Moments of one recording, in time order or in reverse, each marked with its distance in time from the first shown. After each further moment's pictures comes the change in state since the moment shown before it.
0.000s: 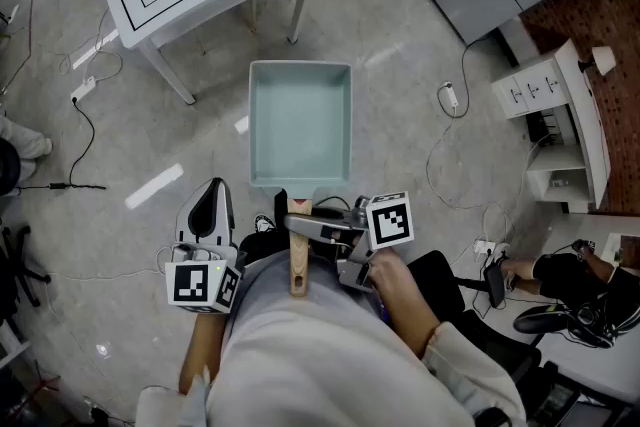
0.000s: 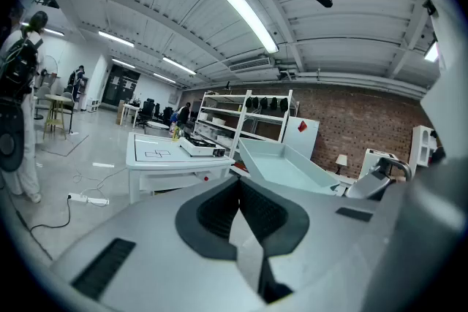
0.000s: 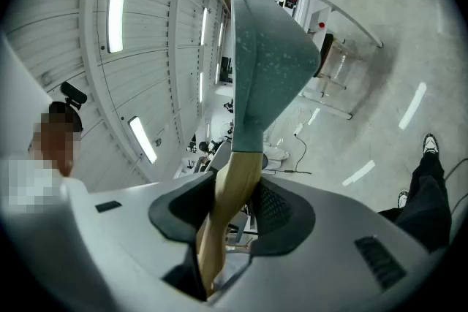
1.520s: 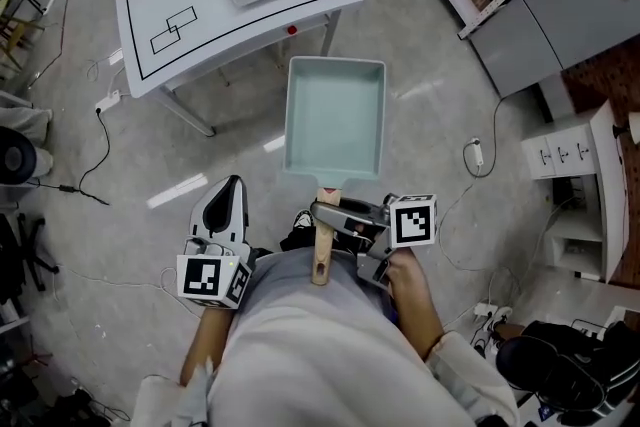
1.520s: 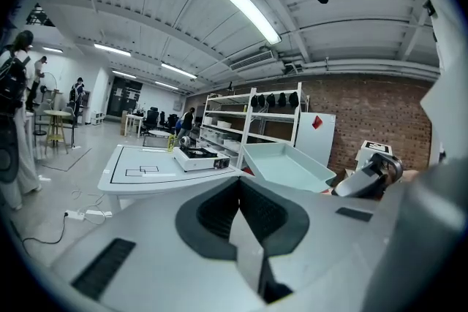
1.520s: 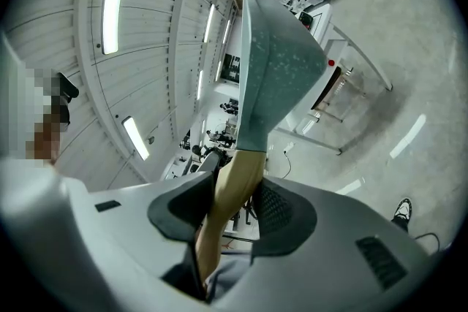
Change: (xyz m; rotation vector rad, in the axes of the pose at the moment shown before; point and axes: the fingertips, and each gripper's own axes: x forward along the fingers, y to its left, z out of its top) left arm 0.199 -0.013 0.044 0.060 -0.022 0.074; right arm -0.063 -0.060 0.226 -0.080 0.029 -0.059
